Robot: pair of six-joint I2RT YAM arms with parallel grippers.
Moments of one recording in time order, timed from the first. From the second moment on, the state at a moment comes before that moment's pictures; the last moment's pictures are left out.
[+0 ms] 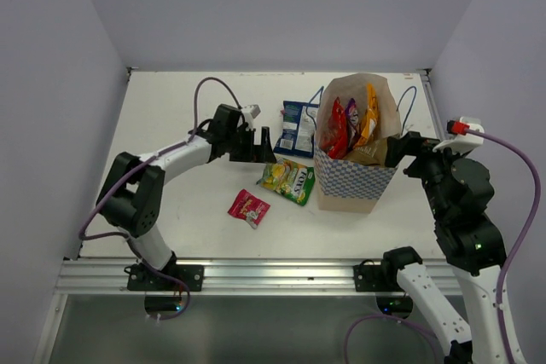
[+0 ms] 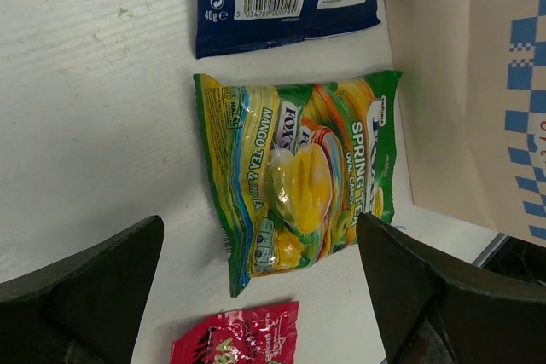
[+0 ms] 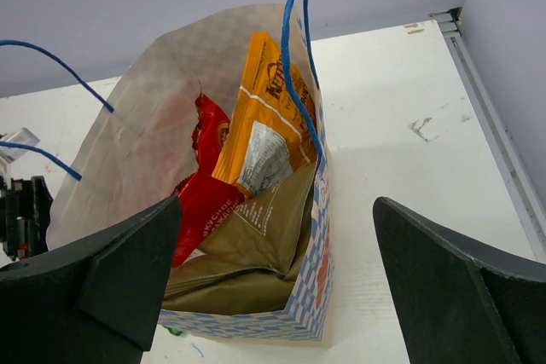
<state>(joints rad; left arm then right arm) -0.46 1.70 1.08 -0.23 0.39 -0.40 0.23 0.56 1.04 -0.63 0.24 0.25</state>
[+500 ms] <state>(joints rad) -0.49 1.83 1.04 -0.05 0.42 -0.45 0.24 0.55 1.03 -0.62 0.24 0.25</state>
